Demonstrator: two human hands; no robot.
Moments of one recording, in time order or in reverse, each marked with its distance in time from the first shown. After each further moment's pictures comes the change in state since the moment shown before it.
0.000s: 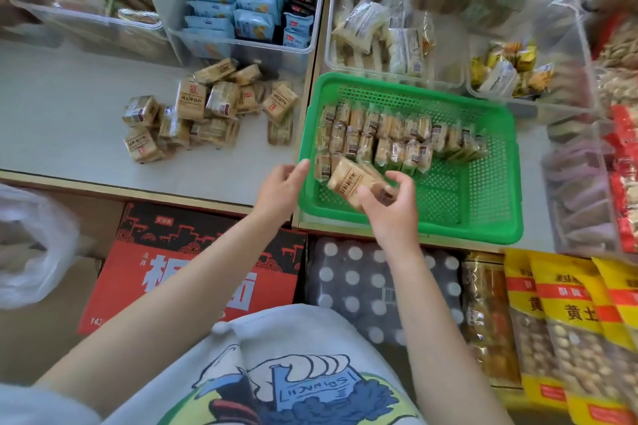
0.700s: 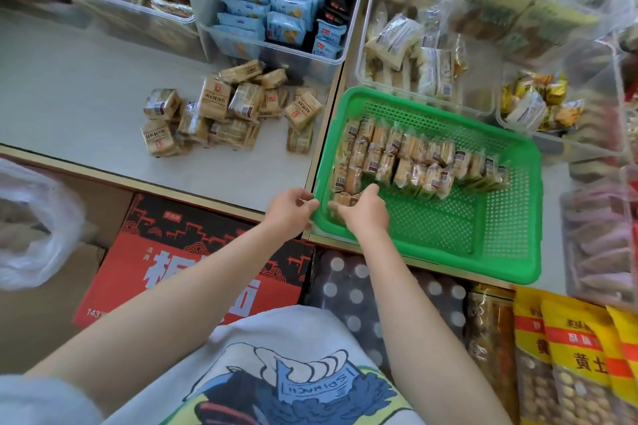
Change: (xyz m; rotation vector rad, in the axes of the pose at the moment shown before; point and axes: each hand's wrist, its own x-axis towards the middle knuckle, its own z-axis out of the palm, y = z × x) left_hand 0.035 -0.041 -0.007 0.183 -0.059 -0.040; right_hand 0.074 0.013 0.077 -0.777 -0.128 0.171
